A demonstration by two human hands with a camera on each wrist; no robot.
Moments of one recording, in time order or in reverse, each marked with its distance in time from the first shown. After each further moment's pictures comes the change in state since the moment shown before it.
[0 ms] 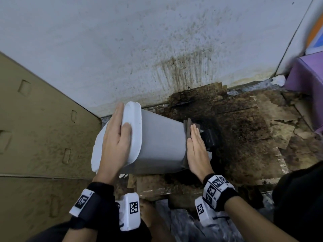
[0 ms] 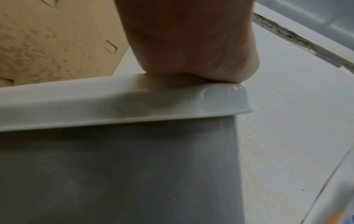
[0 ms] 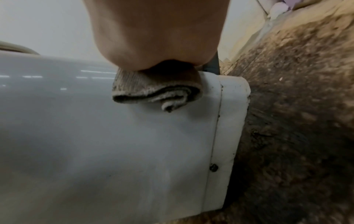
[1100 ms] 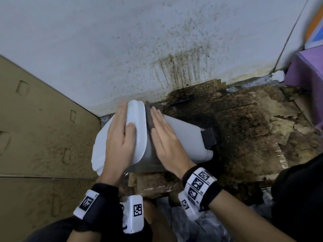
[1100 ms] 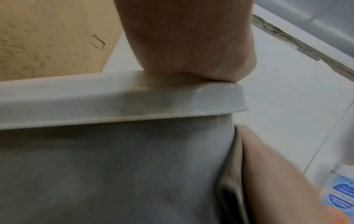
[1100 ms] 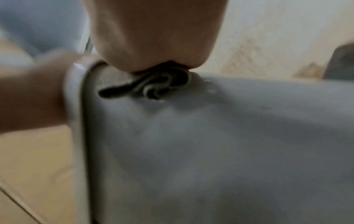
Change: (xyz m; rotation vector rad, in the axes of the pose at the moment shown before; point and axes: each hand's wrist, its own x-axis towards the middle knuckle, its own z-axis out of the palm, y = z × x) left_hand -0.005 0.003 0.013 0.035 0.000 0.073; right_hand -0.010 -0.102 0.016 0.063 -0.103 -0.480
